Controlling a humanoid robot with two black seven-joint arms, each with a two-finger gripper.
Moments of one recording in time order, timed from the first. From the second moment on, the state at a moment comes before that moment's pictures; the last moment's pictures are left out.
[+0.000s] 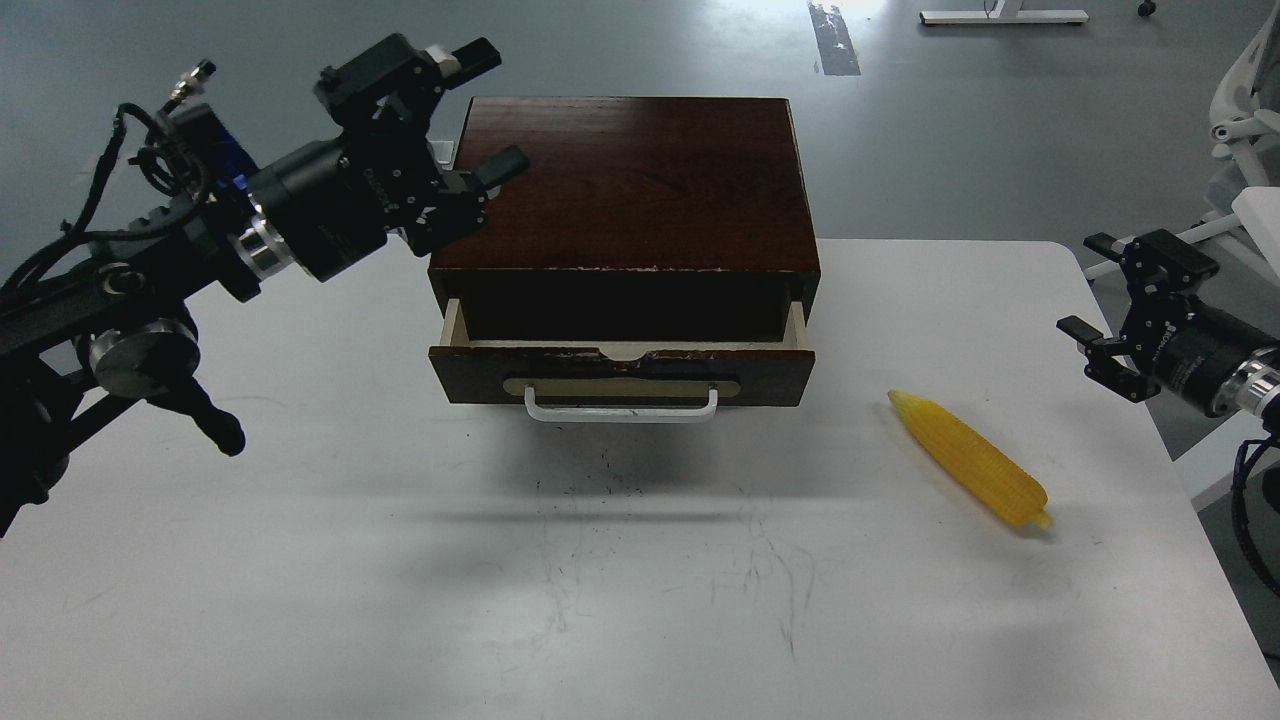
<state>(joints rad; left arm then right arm) -0.85 0.74 -0.49 -1.30 0.28 -0.36 -0.49 0.79 -0.81 0.13 0.76 -0.22 0.49 0.49</state>
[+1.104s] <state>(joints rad) -0.66 0.70 -0.60 -1.02 0.06 -0.49 -0.46 1.07 -0.80 -0.14 0.99 -1.61 0.49 0.49</state>
